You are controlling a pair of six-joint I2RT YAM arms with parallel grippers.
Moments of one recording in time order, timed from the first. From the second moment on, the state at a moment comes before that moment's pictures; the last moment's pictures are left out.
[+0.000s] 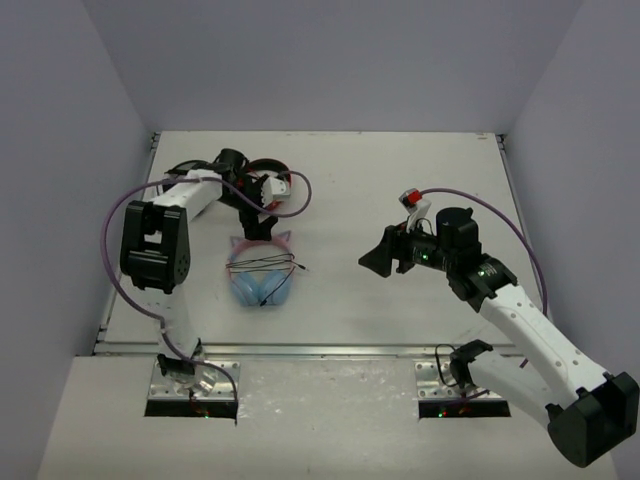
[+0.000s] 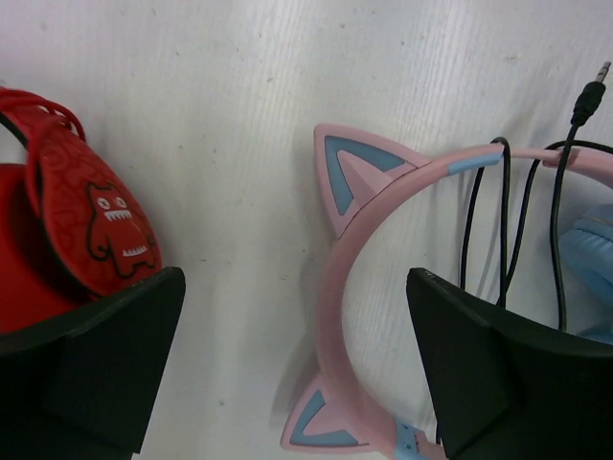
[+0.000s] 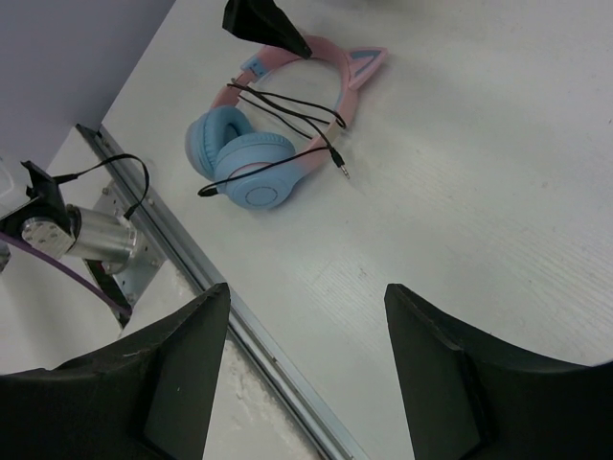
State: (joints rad) left arm -0.11 1.95 1.42 -0.78 0.67 1.11; right arm 0.43 0.91 0.68 -0.22 -0.49 0.32
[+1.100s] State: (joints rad) left arm -0.14 0.54 0.78 -0.40 -0.54 -0.32; right arm 0.43 0.54 0.86 -0.77 0.33 0.15
